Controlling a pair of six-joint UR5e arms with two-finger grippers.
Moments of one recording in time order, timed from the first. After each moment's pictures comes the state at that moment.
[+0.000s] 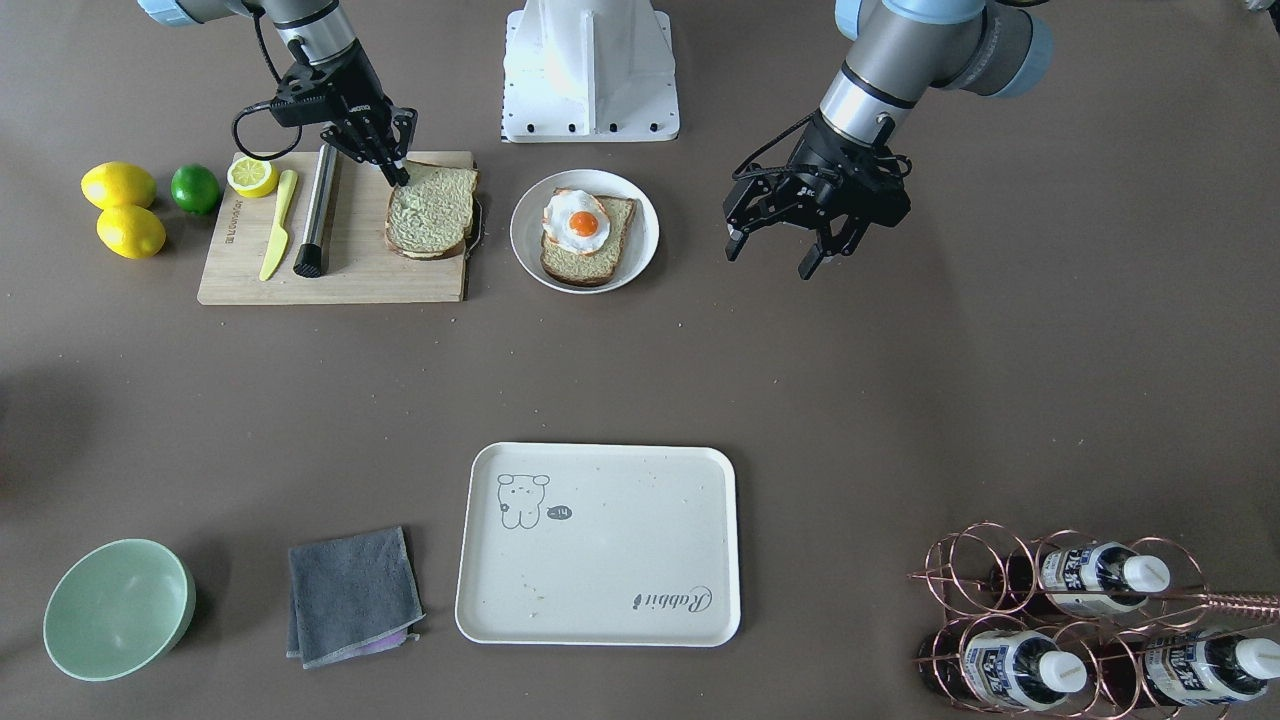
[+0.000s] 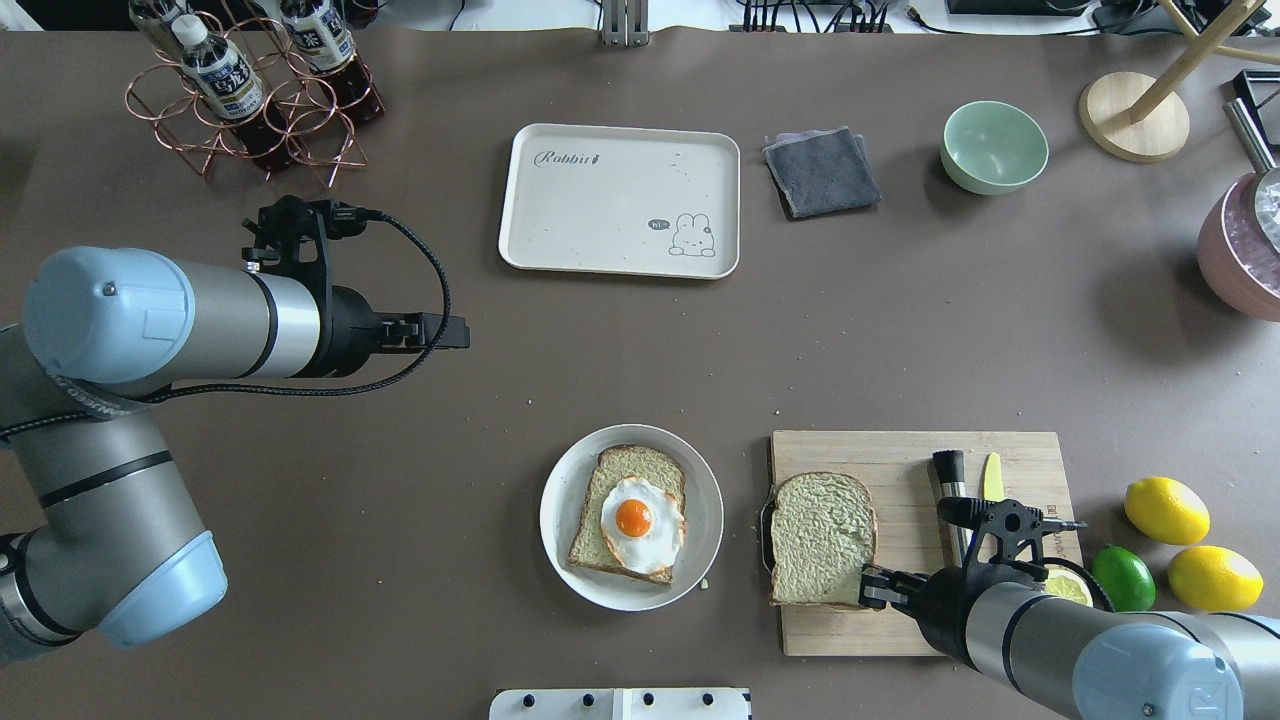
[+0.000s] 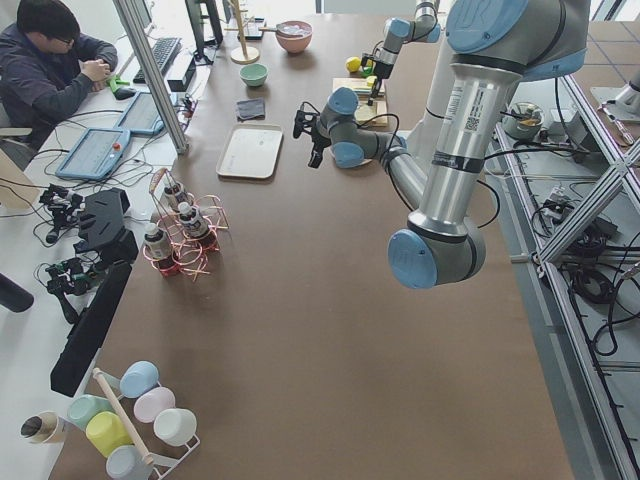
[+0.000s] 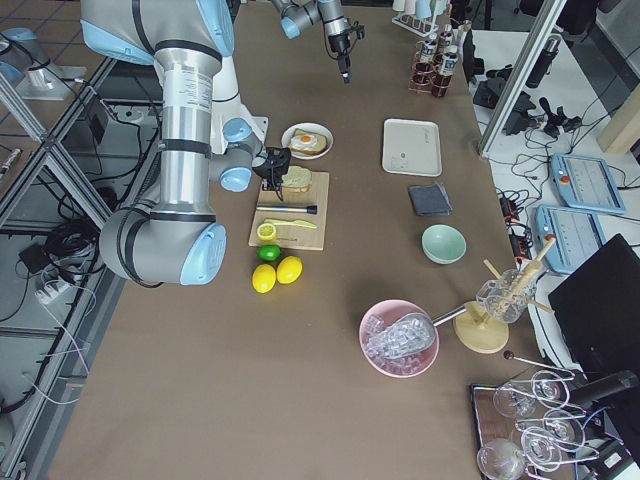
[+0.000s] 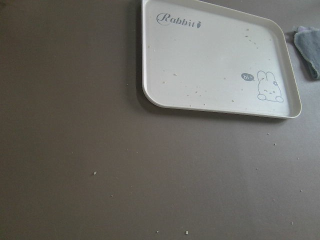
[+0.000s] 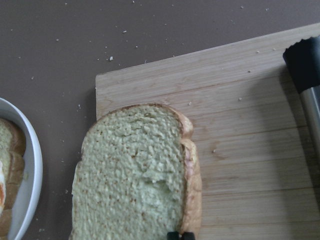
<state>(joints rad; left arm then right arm) -0.60 -1.86 -1.96 -2.06 -1.78 -1.23 0.07 -1.72 2.15 -0.96 1.33 1.64</state>
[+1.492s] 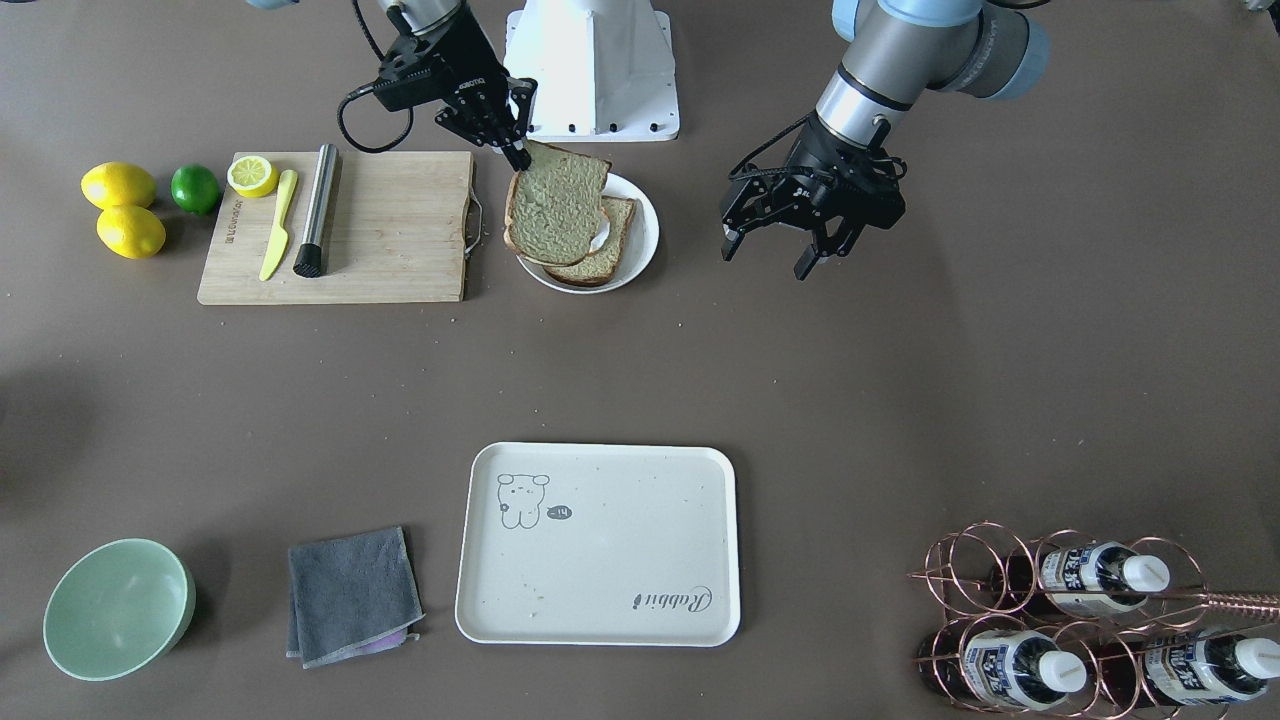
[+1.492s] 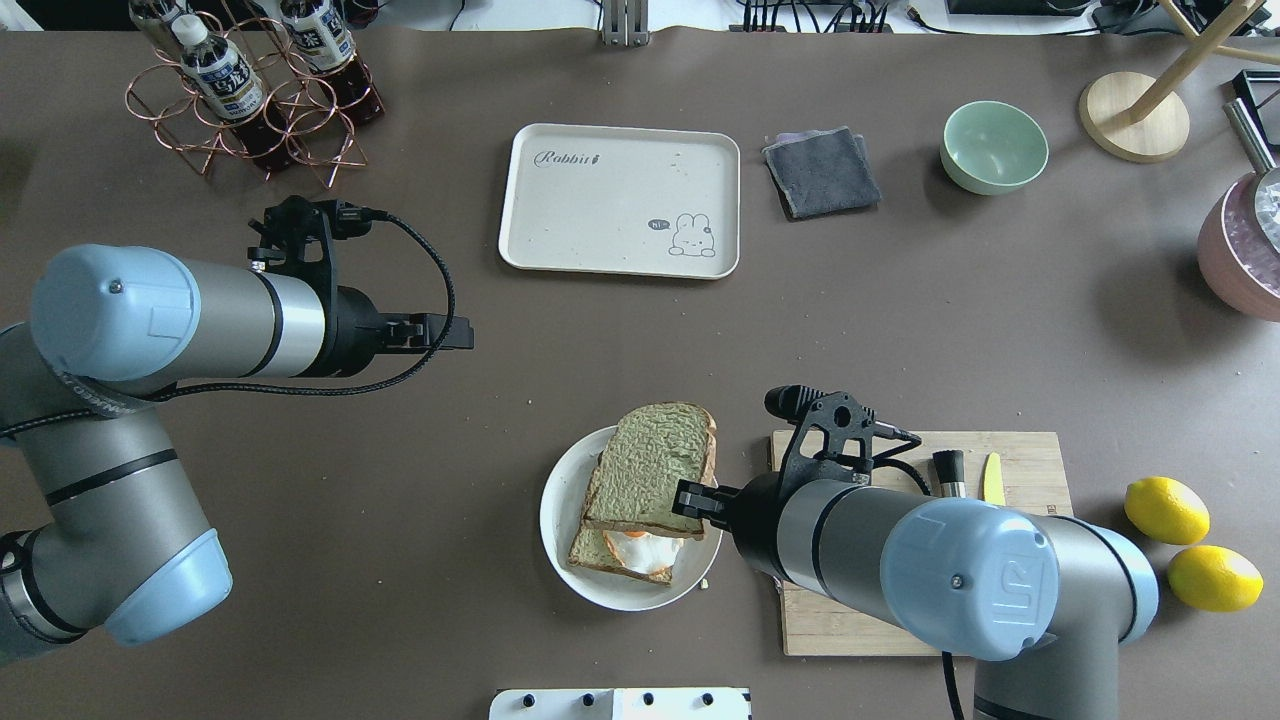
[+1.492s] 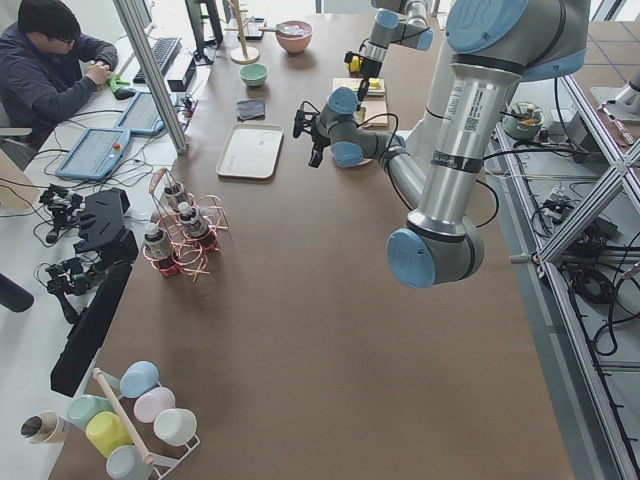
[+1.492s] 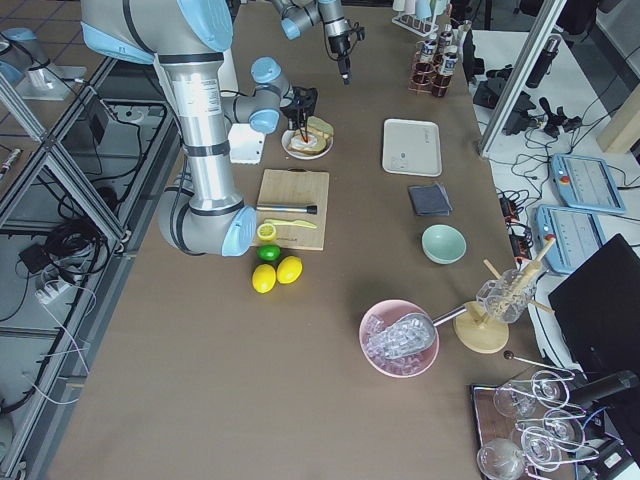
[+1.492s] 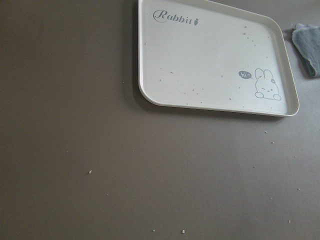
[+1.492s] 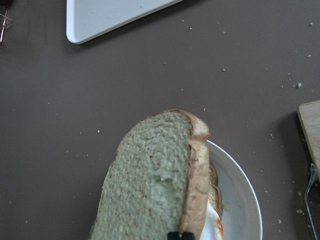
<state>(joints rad) -0.60 -1.87 -1.95 -2.06 -1.79 -1.23 0.21 -1.25 2.10 -1.24 1.47 1.65</state>
